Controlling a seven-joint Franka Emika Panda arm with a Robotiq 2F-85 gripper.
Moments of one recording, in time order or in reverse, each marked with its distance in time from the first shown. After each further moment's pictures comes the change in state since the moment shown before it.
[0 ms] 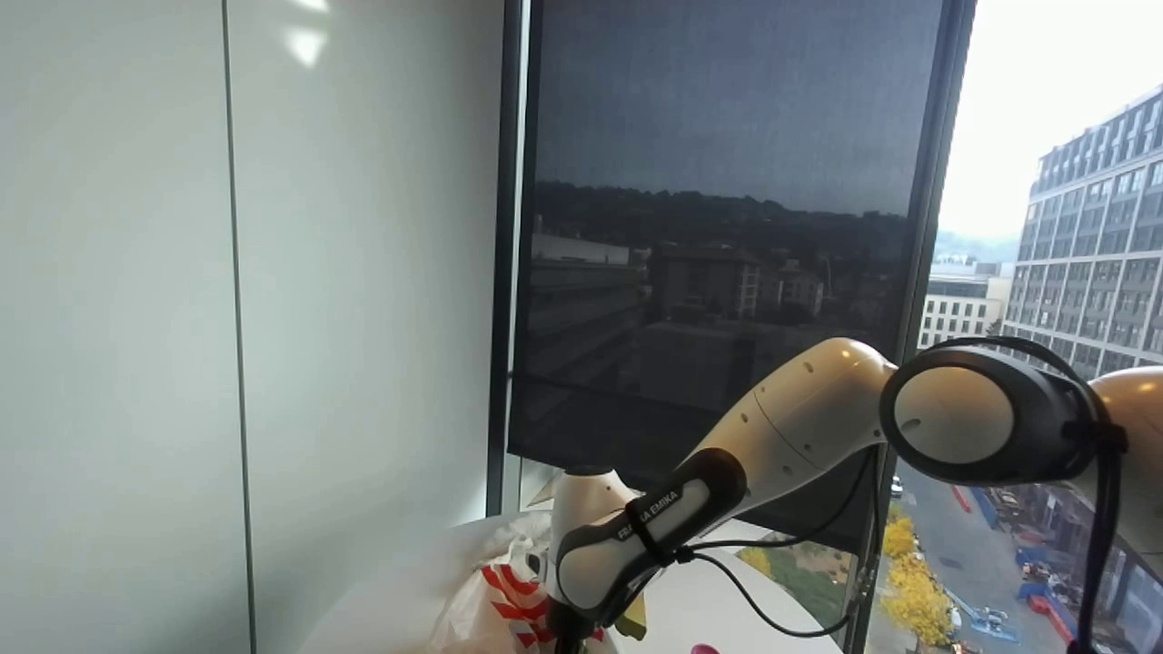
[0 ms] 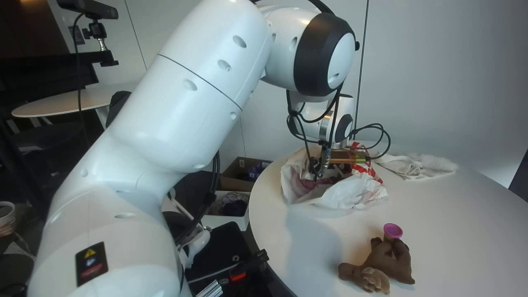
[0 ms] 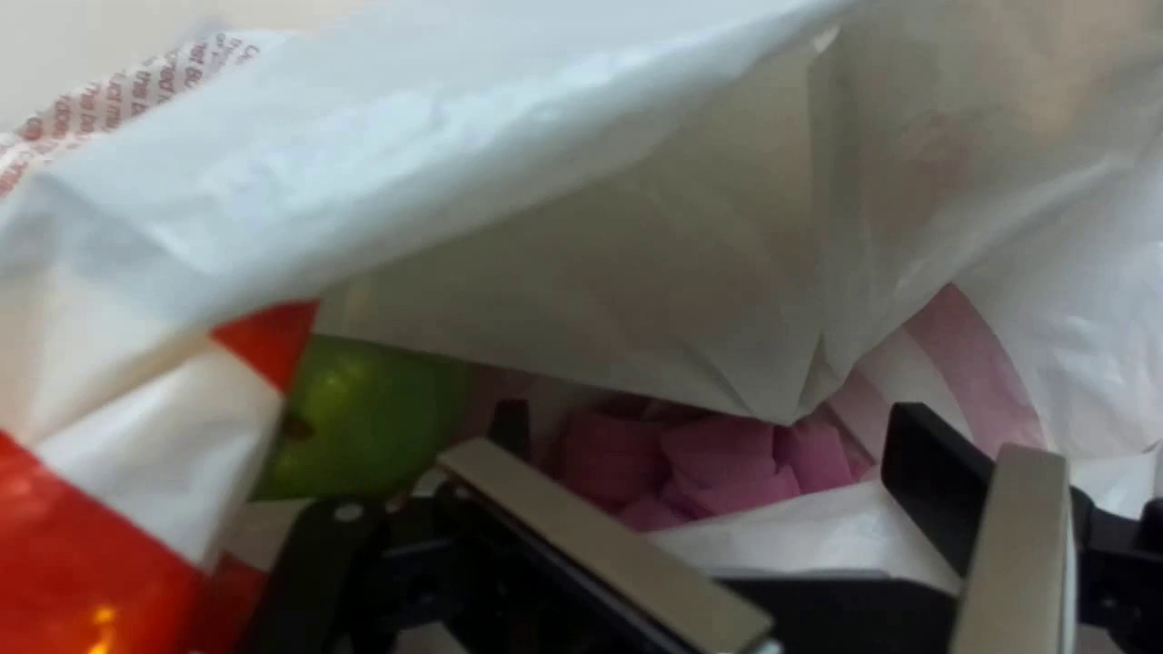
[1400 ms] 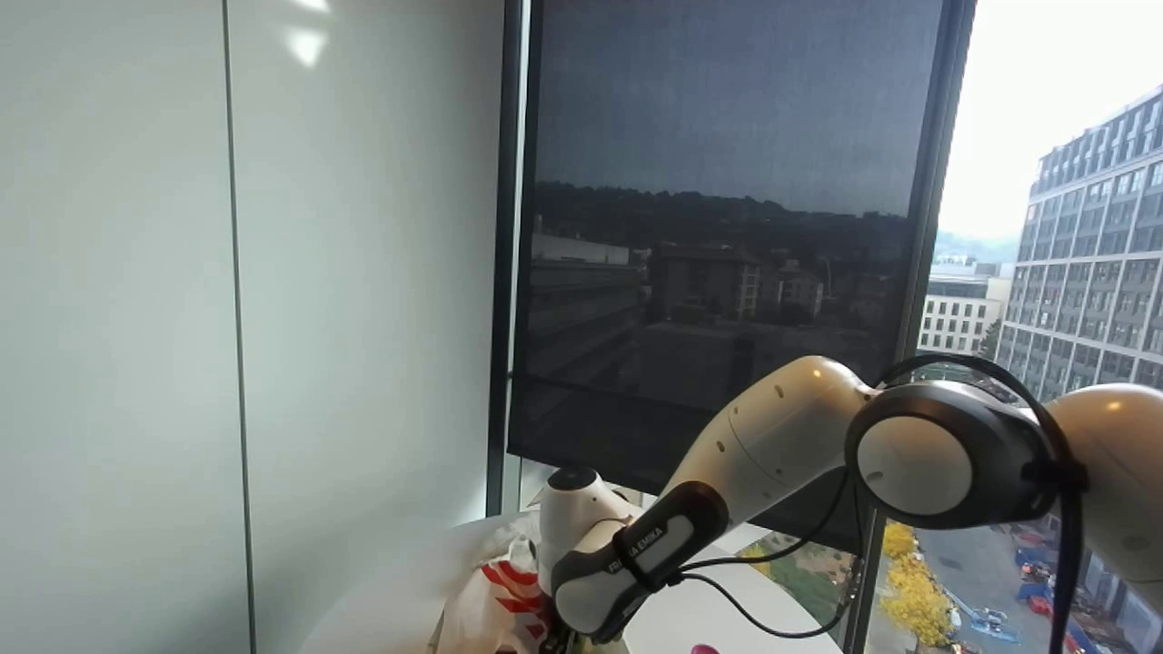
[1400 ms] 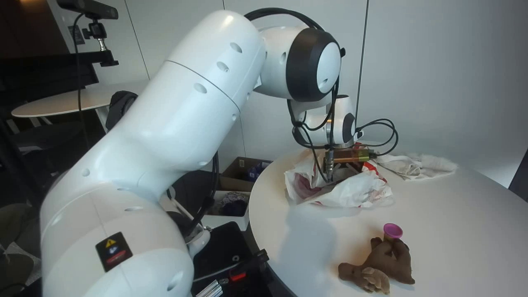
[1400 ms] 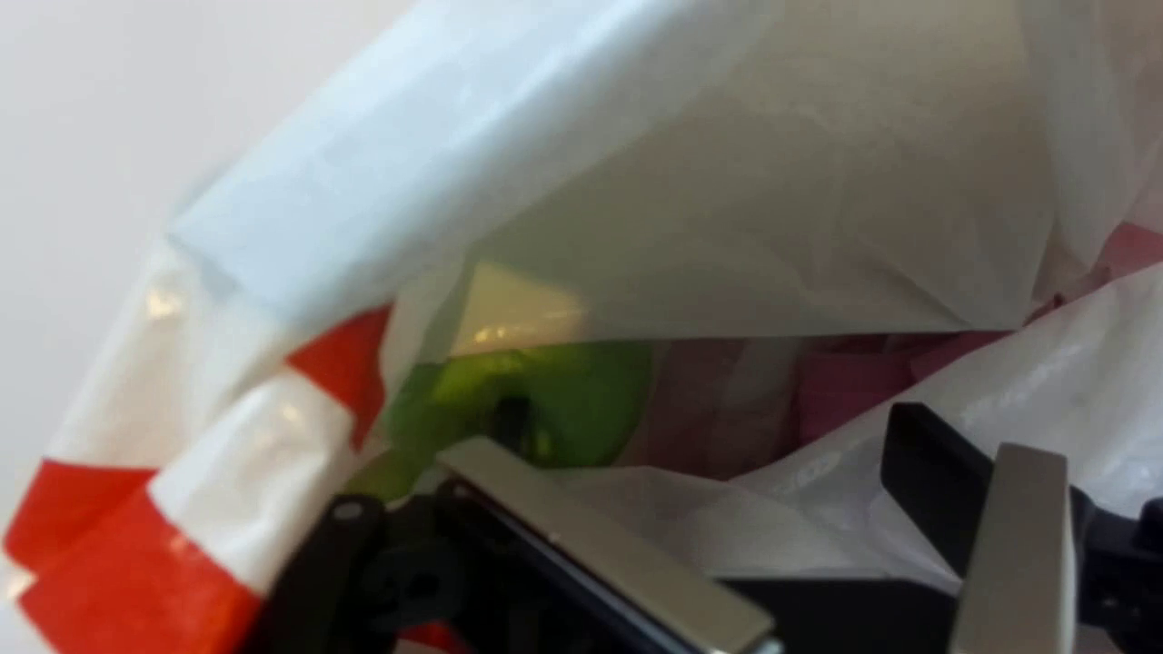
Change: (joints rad) arm 0.151 0.068 -0.193 0.125 -0.142 0.073 0.343
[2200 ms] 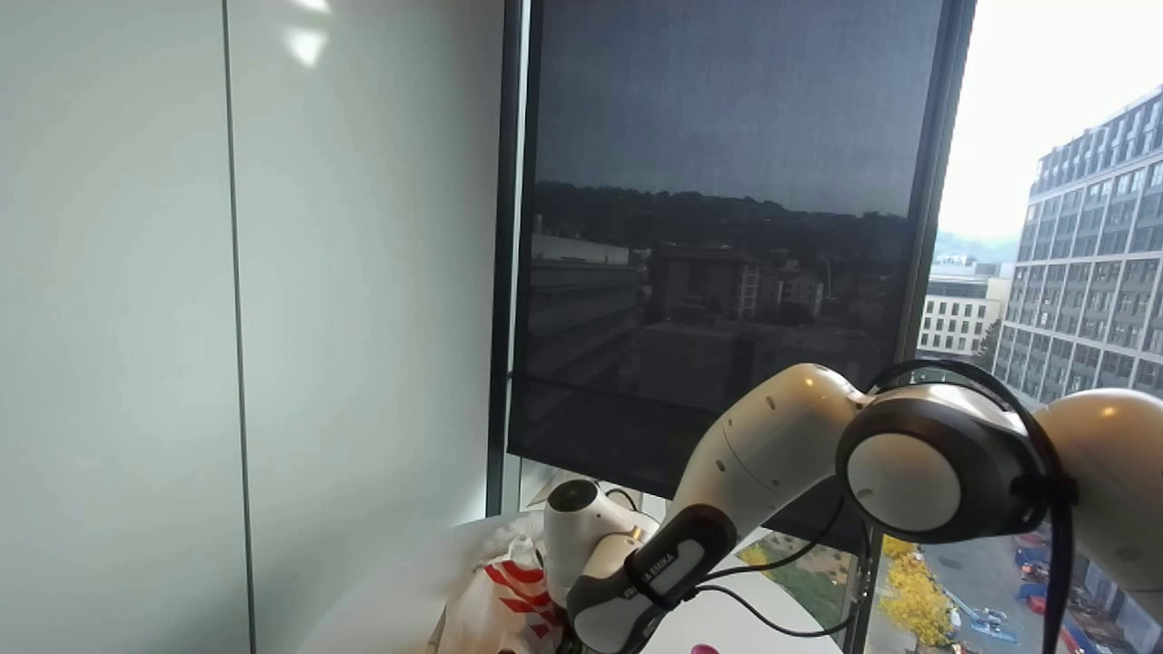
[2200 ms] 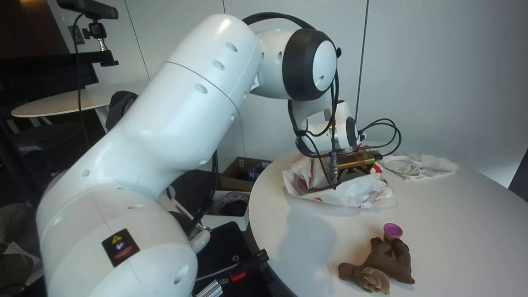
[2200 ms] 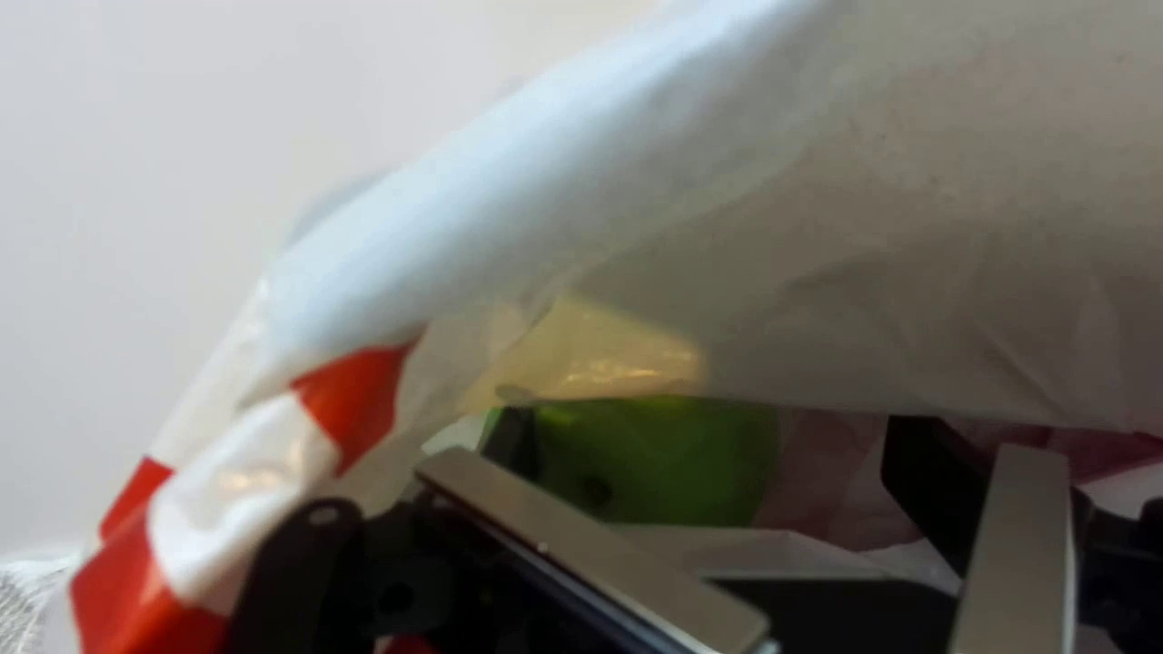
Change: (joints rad) arm 0.049 0.015 -0.090 -0.010 -0.138 0.037 0.064
